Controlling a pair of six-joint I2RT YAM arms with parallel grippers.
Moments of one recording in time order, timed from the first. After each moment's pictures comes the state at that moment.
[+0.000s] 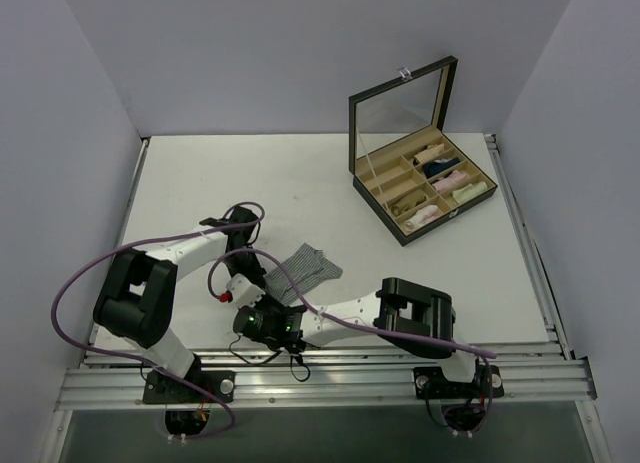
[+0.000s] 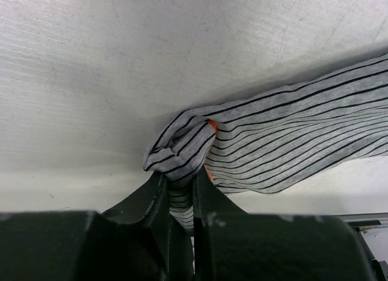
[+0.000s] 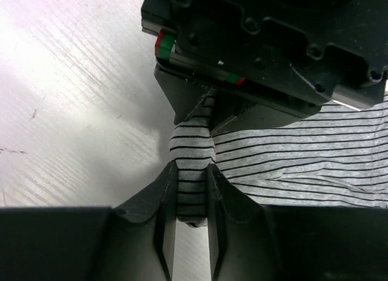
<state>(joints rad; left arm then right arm) -0.41 1.64 0.94 -0.75 0.14 -0.85 1.39 2.03 1.22 -0.04 0.69 0.20</state>
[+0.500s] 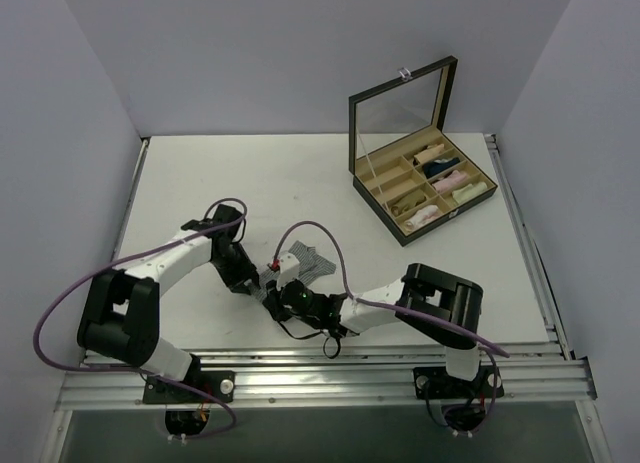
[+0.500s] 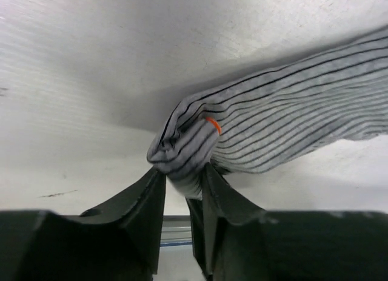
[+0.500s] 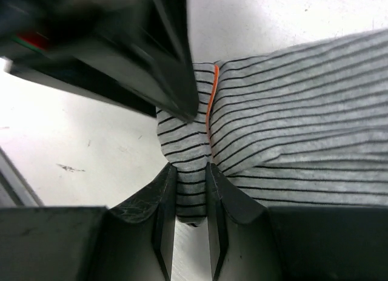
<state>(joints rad) -0.36 1.54 0.91 -0.77 0.13 -0.90 1.22 1.88 0.85 0.48 0.32 0.51</state>
